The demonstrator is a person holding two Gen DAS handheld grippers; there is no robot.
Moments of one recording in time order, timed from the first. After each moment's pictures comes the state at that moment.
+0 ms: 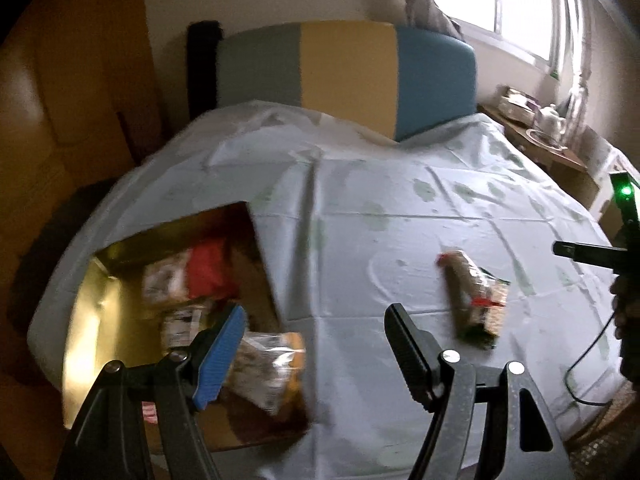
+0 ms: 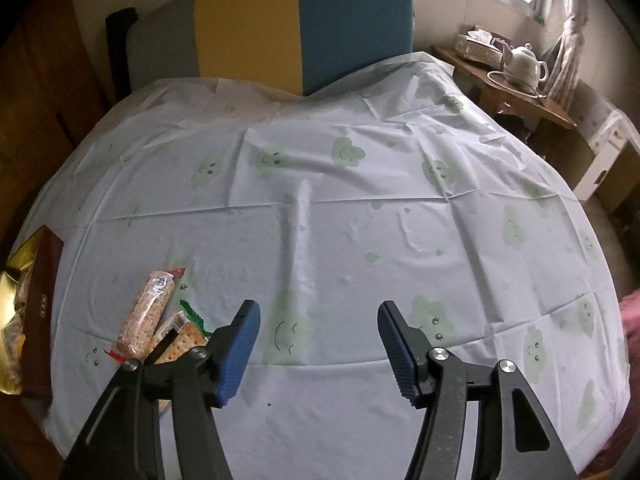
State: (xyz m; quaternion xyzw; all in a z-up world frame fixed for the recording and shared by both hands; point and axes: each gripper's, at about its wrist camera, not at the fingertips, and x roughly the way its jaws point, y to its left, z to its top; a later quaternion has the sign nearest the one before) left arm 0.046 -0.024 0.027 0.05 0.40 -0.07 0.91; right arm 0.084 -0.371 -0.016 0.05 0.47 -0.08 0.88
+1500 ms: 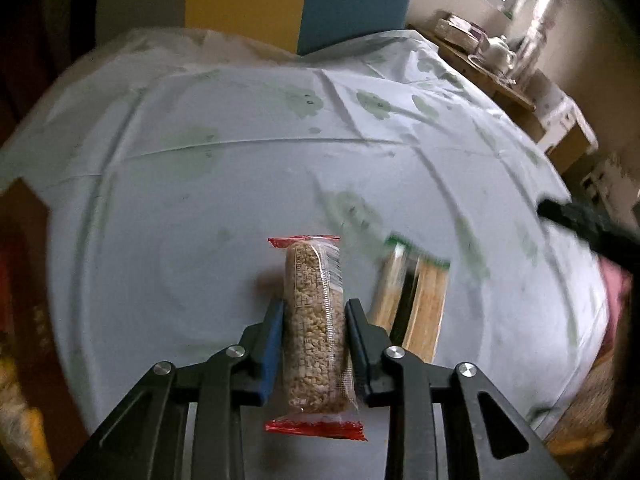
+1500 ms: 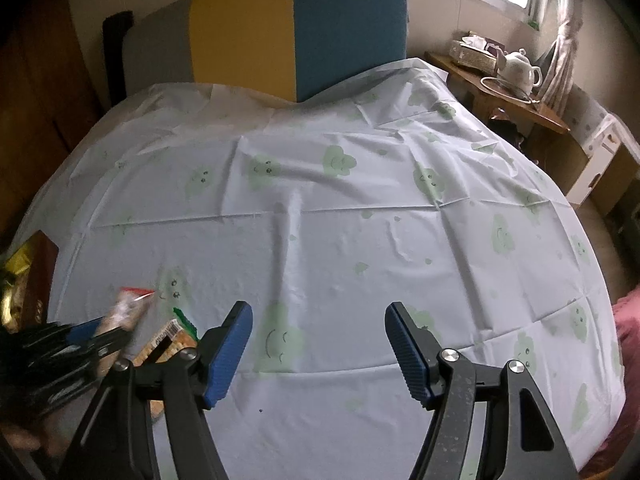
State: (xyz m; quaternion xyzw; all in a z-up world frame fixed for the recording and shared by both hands) left arm 0.119 -0.141 -0.062 0.06 0.52 -0.20 0.83; right arm 0.086 -0.374 -0.012 0.04 0.47 -0.09 0.88
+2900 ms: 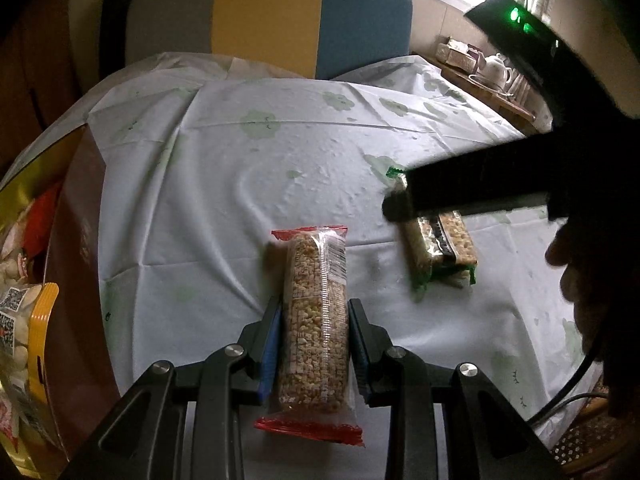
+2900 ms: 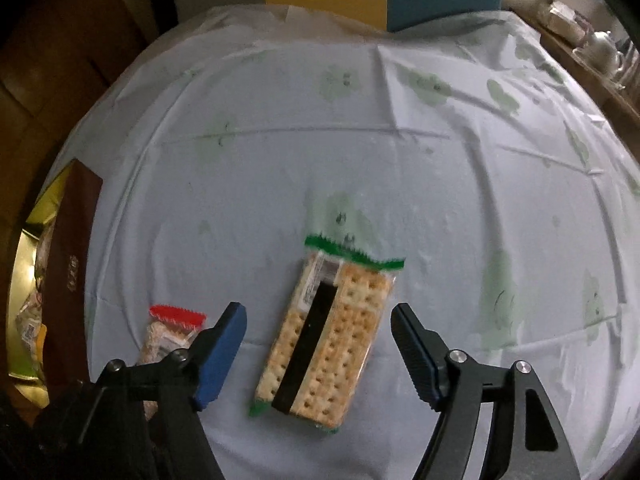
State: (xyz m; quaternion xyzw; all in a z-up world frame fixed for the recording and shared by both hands) left arm 0.067 -0.086 -0.088 0.04 0.46 -0.19 0.87; right arm 0.134 -0.238 -0.077 0.06 0.57 0.01 0.82
